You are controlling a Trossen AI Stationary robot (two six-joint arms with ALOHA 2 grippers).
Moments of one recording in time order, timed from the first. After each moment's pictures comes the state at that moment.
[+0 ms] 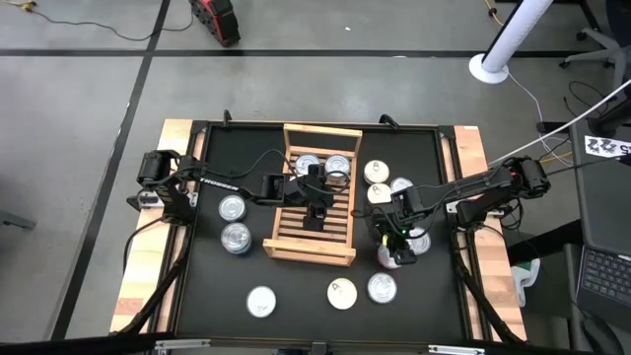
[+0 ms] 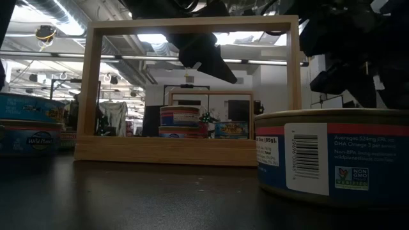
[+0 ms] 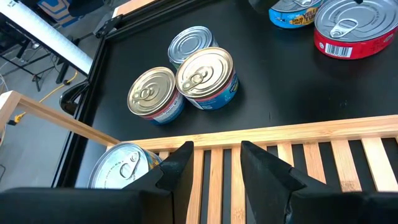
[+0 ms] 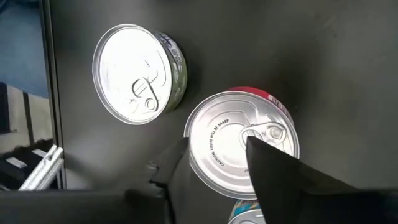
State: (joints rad) left arm 0.00 1.75 1.18 -0.07 -0.29 0.31; right arm 0.17 1.47 0.98 -0.89 -0.42 0.09
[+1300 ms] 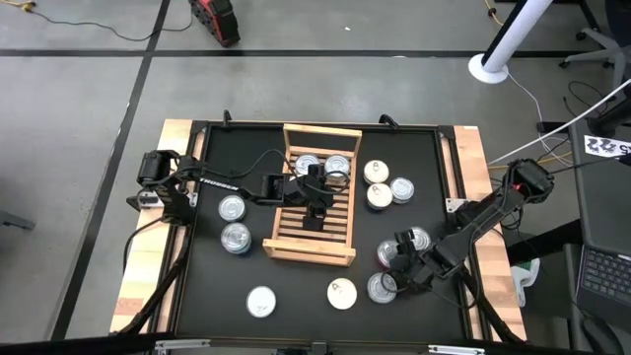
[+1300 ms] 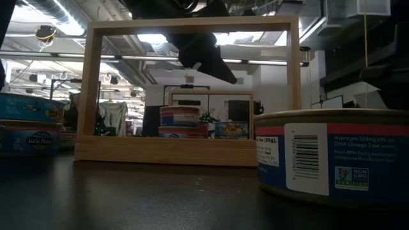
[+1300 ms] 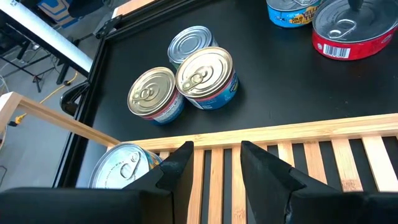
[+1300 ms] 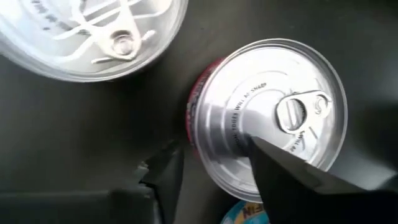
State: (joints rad) left arm 0.00 1.75 1.18 -0.07 -0.29 0.32; right arm 0.73 1.48 0.76 -0.70 0.23 0.39
